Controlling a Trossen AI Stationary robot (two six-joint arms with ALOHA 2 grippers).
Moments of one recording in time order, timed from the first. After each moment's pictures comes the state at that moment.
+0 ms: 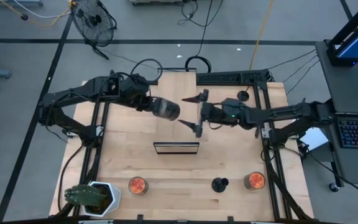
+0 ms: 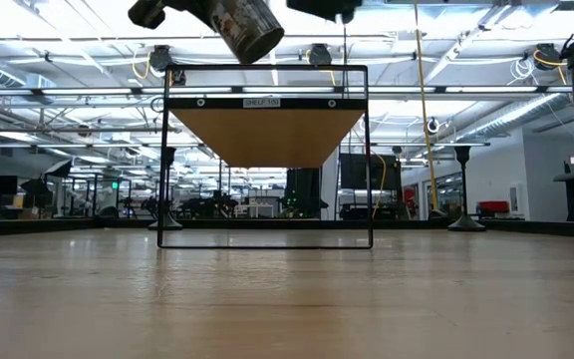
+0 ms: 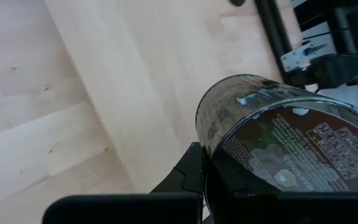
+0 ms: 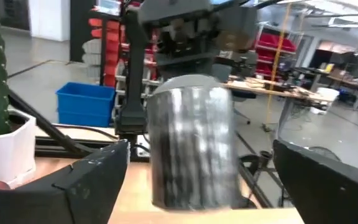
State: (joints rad) left arm 0.17 1.39 1.61 -1.06 -0.08 -1.03; right arm -0.02 1.39 1.02 0.37 0.15 -0.17
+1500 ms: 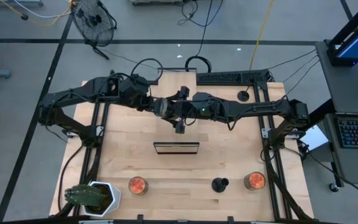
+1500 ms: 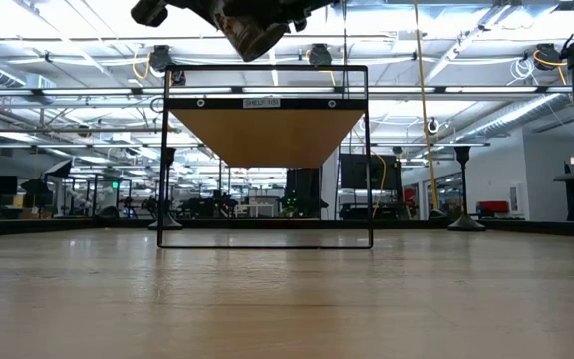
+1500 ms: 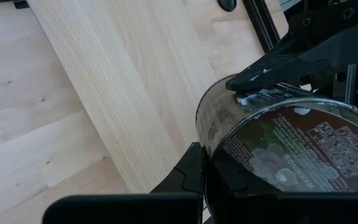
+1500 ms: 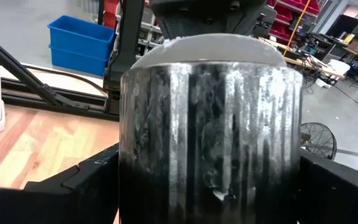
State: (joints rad) left arm 0.16 1.39 1.61 -1.04 -0.10 -1.00; right arm -0.05 1.66 1.40 0.06 0.13 -0.26
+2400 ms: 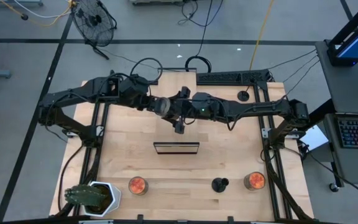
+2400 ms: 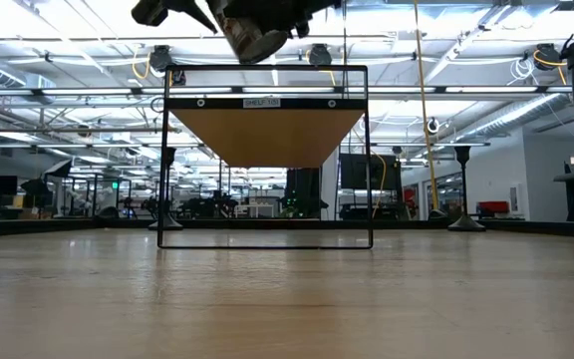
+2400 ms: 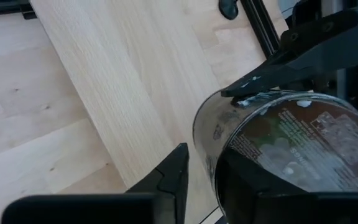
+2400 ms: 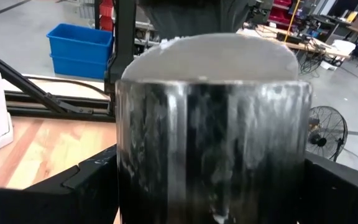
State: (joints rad) left arm 0.16 1.38 1.61 -1.04 -0.14 -0.99; right arm -0.05 1.66 1.40 0.03 0.13 -0.16
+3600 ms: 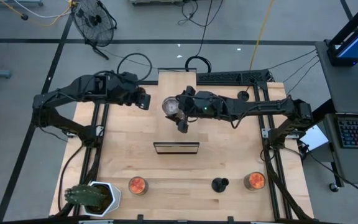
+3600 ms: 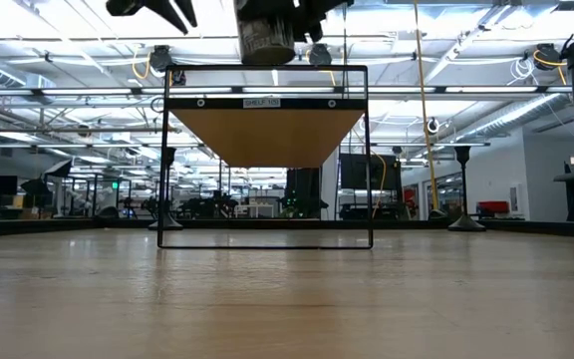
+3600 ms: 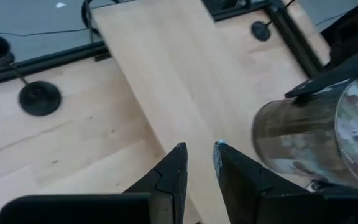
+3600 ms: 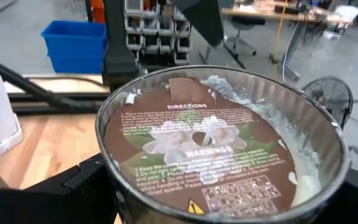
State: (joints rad) left arm 0.17 1.30 1.61 -1.18 -0.30 -0.88; right arm -0.07 1.62 1.40 -0.09 0.16 -0.05
